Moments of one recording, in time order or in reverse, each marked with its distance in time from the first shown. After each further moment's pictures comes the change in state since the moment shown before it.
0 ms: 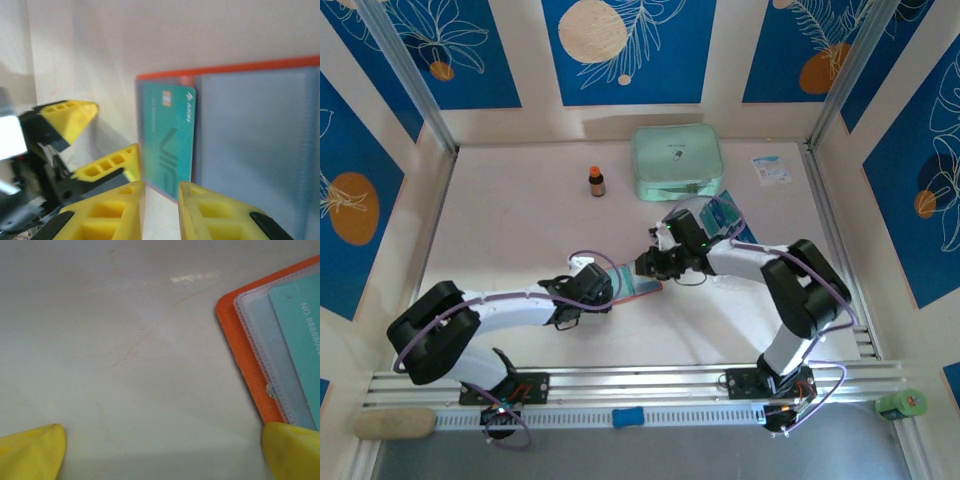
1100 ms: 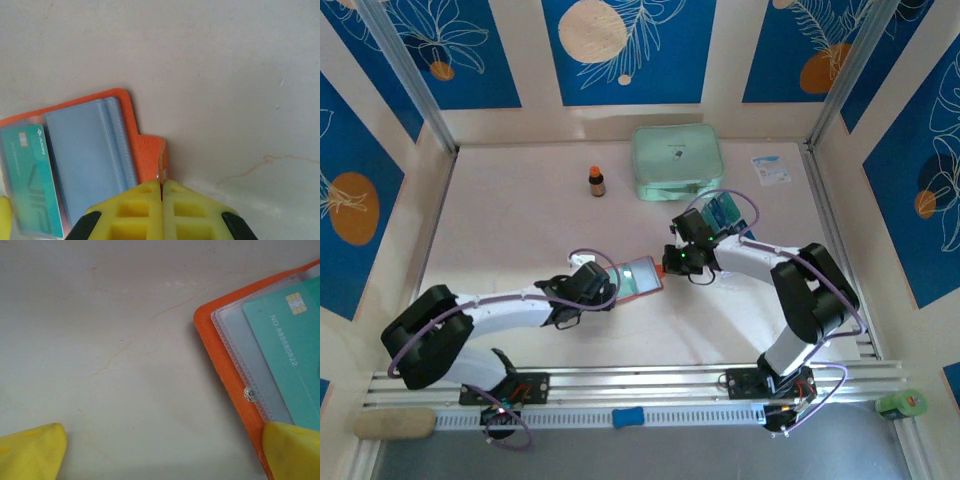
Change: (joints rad) left arm 0.003 -0.037 -0.009 0.035 0.032 0.001; right arm -0.022 -0.023 0.012 -0.217 0.392 -0.090
